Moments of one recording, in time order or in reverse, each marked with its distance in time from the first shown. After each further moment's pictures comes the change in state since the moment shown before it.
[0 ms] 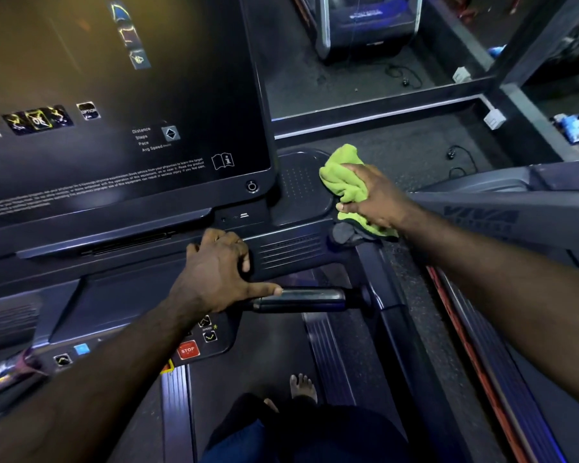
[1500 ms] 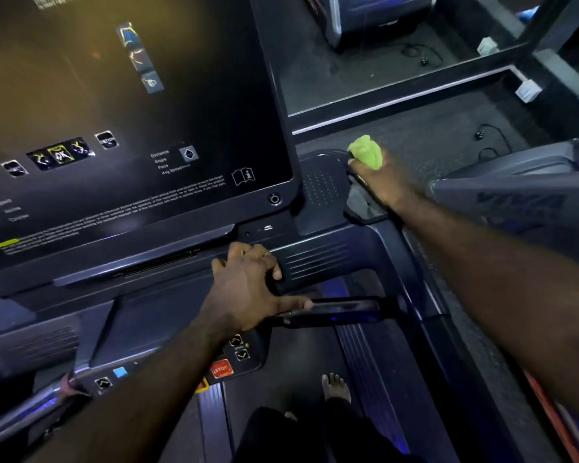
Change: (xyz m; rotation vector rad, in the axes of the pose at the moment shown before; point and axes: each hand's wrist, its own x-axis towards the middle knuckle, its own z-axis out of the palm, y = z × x) left_hand 0.007 -0.008 0.003 -0.003 -0.008 0.021; right_hand 0.056 -0.022 0.024 0.247 0.245 0.367
